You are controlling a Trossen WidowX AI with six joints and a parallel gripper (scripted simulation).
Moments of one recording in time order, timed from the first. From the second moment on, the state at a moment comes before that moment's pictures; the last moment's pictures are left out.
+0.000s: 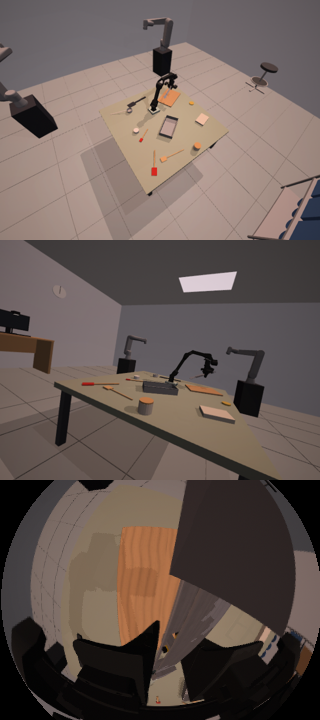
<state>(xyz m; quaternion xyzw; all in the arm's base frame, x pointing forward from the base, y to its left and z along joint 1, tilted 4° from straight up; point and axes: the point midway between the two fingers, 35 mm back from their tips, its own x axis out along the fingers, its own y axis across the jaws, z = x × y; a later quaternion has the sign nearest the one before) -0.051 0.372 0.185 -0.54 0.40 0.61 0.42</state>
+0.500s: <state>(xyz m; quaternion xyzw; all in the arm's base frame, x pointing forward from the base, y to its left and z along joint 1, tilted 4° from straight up) -0.049 0.381 0.191 -0.45 0.36 0.67 0.47</state>
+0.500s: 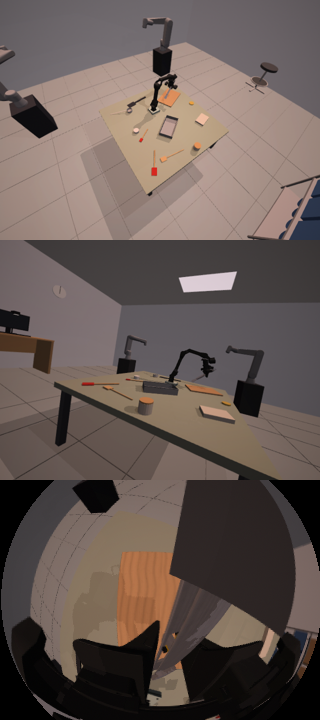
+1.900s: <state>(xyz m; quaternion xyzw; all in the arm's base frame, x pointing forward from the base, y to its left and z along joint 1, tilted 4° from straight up) -0.039 0.362 0.222 -0.18 0.18 0.78 0.56</state>
